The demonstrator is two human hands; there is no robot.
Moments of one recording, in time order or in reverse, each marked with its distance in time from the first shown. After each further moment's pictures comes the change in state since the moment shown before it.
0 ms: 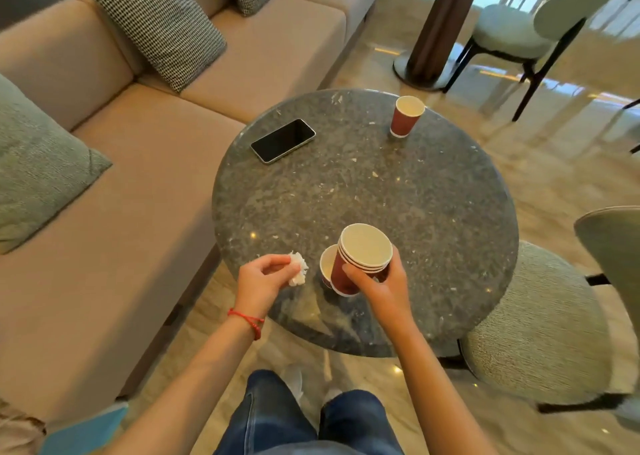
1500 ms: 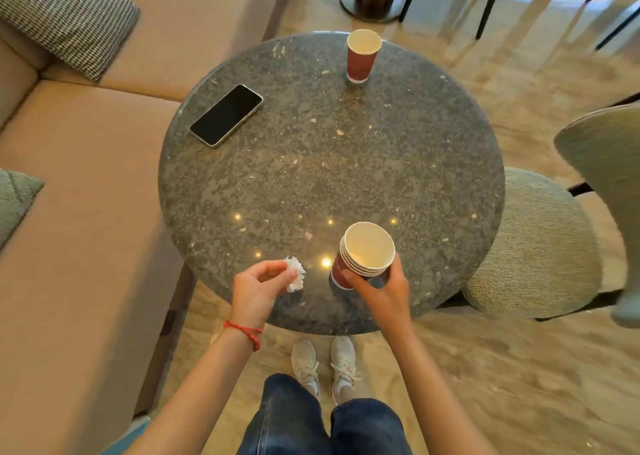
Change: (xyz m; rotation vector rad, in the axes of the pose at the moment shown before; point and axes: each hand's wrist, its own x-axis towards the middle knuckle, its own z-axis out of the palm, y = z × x) left_hand 0.018 -0.035 0.017 0.123 -0.181 -0.091; right_hand -0.018 0.076 -0.007 -0.028 0.271 0.130
